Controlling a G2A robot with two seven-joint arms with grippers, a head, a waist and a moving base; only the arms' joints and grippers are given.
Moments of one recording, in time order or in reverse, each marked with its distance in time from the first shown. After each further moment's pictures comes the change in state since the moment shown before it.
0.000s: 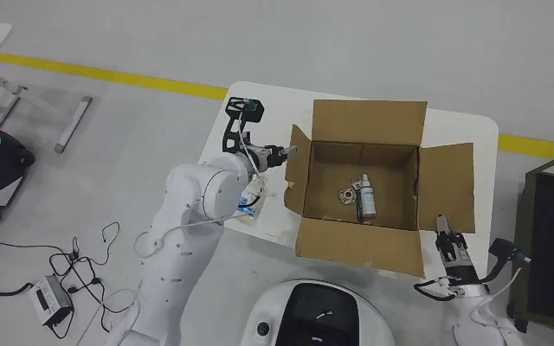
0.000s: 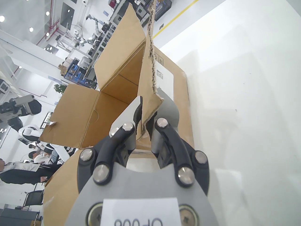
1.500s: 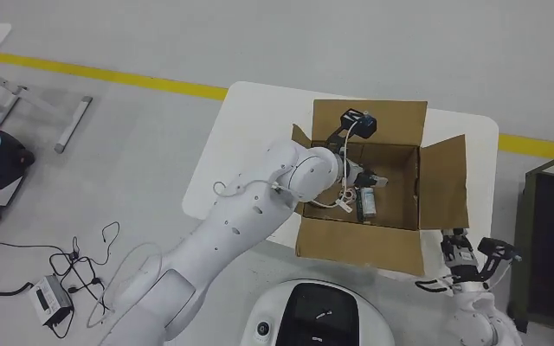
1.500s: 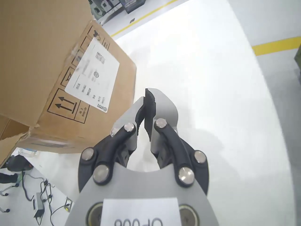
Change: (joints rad) left arm -0.371 -0.098 0.431 0.462 -0.357 -0.063 0.077; right arm 0.152 -0.013 0.002 0.304 -0.324 0.019 -0.113
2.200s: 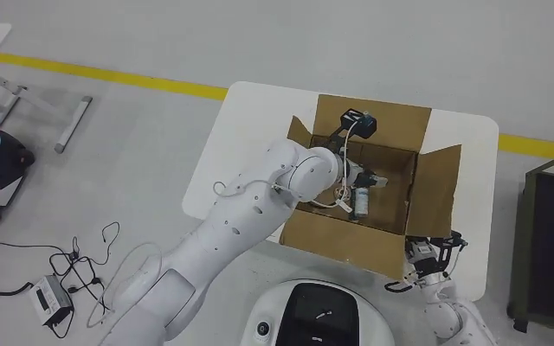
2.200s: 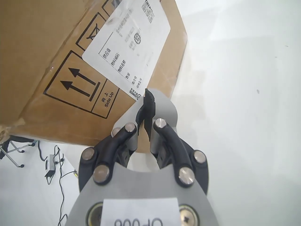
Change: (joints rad) left arm 0.000 0.000 0.000 0.000 0.000 0.000 0.000; right arm 0.060 -0.013 -0.147 0.066 -0.084 -0.026 -0.010
